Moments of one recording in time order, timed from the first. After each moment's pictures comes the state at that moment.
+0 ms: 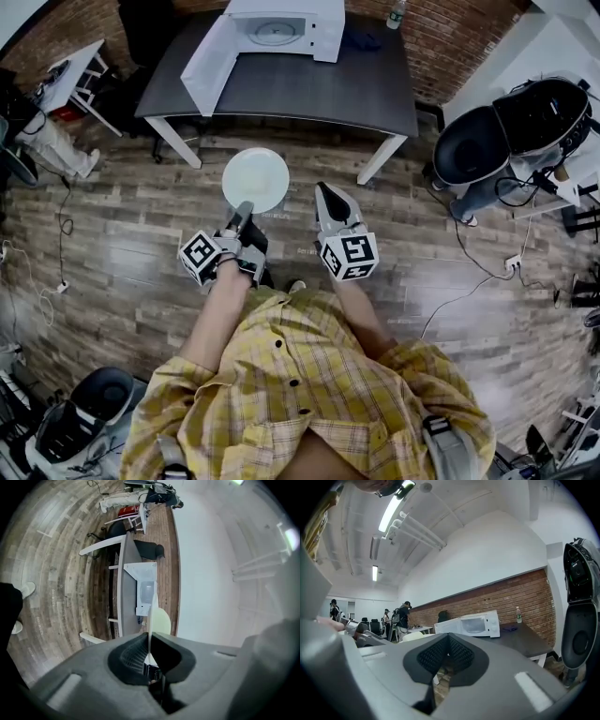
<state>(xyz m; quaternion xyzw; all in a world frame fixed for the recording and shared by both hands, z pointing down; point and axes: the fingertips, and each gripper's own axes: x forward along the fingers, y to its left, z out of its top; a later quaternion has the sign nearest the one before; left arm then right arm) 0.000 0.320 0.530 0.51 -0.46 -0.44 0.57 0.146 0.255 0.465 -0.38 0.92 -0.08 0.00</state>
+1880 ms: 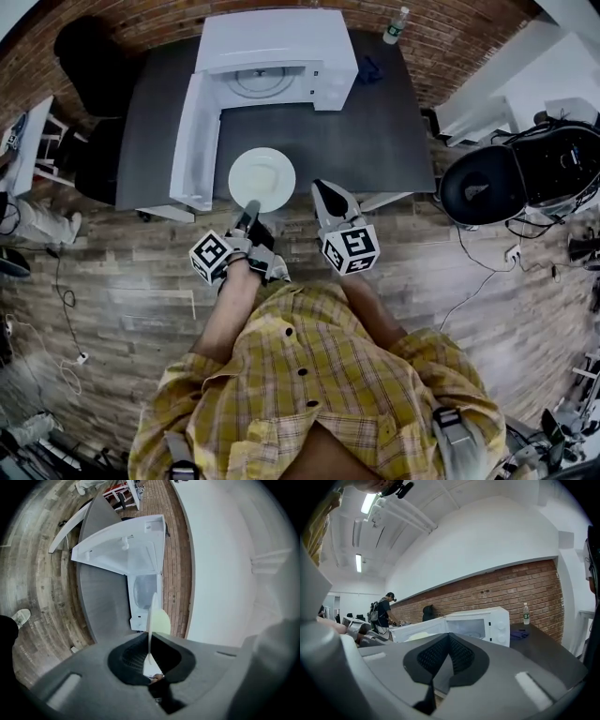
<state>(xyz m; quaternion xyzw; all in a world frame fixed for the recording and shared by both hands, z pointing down) -0.144 -0.014 0.553 0.54 -0.44 -0.37 0.61 -0.012 -0.059 0.478 -0.42 0.90 -0.09 -0.03</state>
